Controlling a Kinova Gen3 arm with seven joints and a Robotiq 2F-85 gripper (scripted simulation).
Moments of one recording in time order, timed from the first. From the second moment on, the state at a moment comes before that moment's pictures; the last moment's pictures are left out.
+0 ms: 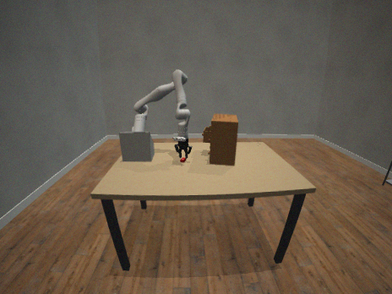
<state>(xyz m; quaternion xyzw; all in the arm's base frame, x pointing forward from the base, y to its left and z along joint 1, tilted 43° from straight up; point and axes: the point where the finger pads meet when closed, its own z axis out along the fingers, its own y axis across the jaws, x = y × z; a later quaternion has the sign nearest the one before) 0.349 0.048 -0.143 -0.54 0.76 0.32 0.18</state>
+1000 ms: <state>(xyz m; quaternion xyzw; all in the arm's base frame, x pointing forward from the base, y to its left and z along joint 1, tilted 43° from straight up) 0.346 0.063 -0.158 -0.54 0.76 0.32 0.18</state>
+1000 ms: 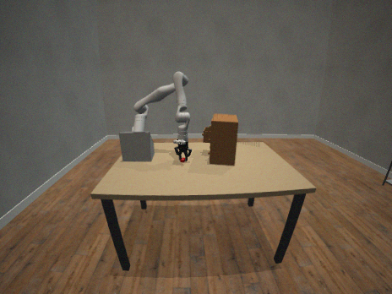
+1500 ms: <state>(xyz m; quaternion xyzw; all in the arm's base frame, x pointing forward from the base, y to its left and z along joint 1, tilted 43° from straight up) 0.346 0.063 -0.158 -0.54 0.76 0.32 0.18</state>
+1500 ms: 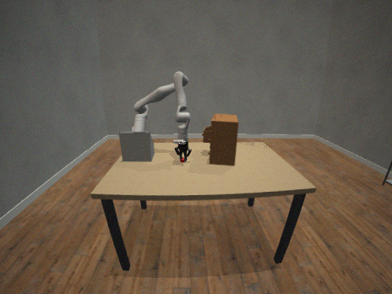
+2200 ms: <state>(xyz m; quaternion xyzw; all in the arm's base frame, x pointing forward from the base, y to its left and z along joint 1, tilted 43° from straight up) 0.342 0.045 -0.137 -0.54 0.76 0.33 0.18</state>
